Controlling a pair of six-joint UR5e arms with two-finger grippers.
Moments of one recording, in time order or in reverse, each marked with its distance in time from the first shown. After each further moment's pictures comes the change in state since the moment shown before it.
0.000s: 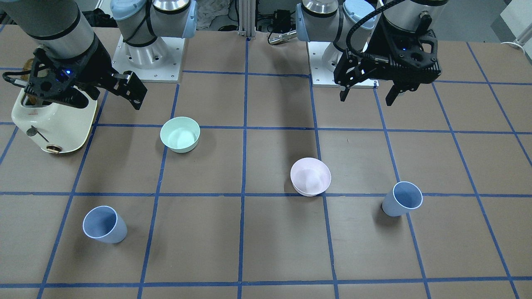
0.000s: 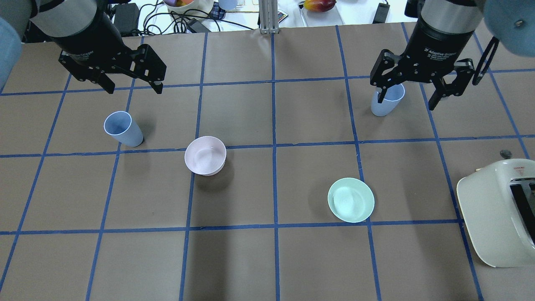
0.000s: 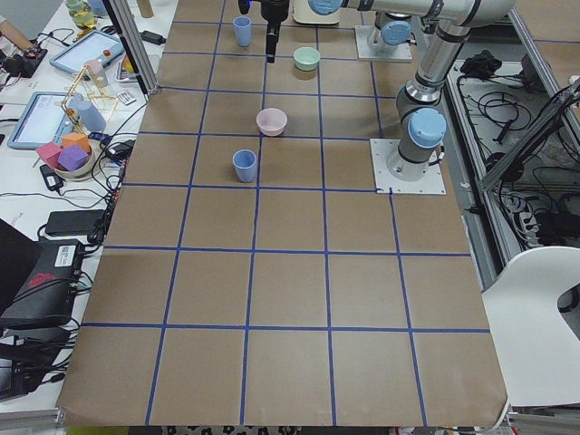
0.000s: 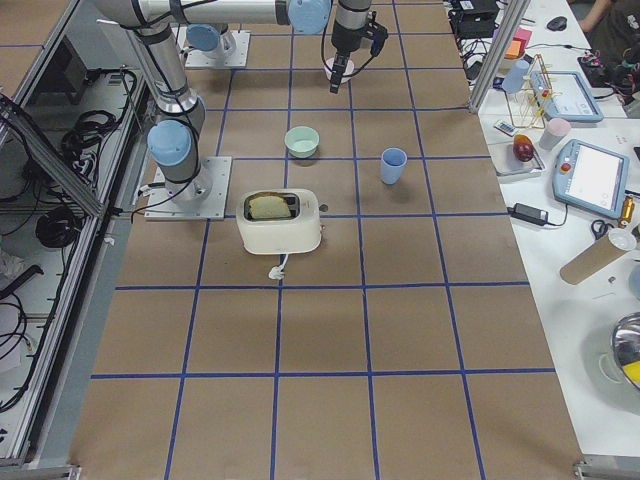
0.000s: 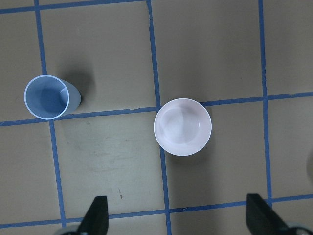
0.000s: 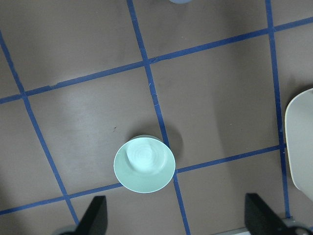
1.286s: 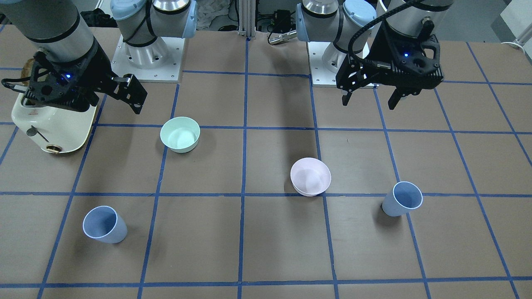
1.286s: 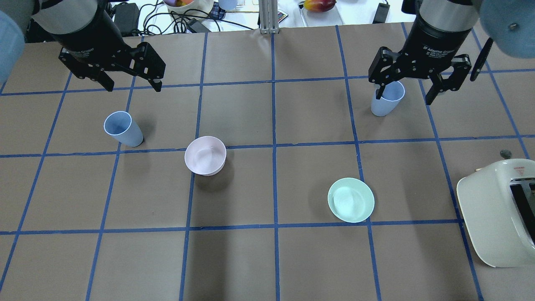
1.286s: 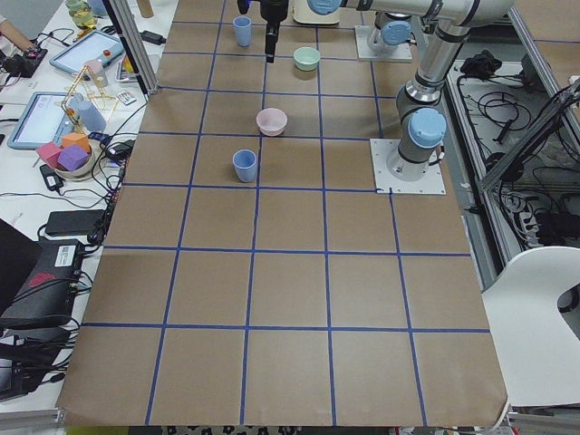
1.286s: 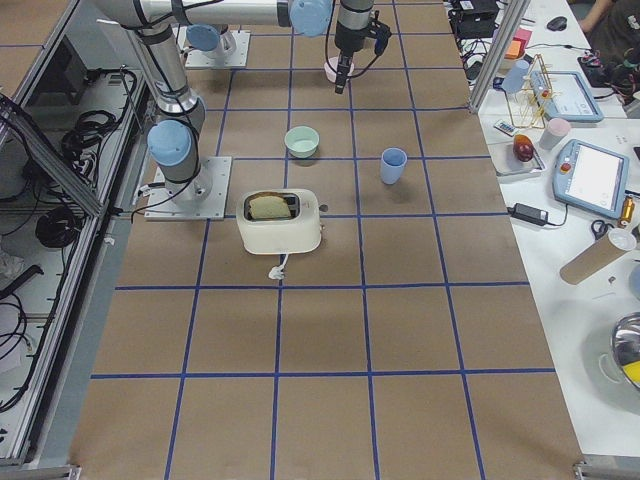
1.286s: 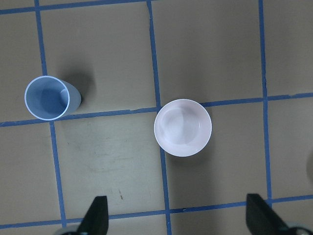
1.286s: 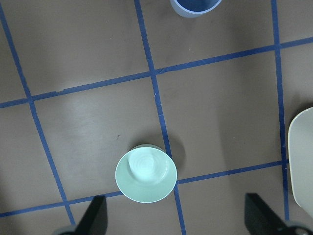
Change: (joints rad) left arm 0.011 -0.032 0.014 0.006 0.019 0.005; right arm 0.000 0.008 0.003 -0.041 0.005 -0.044
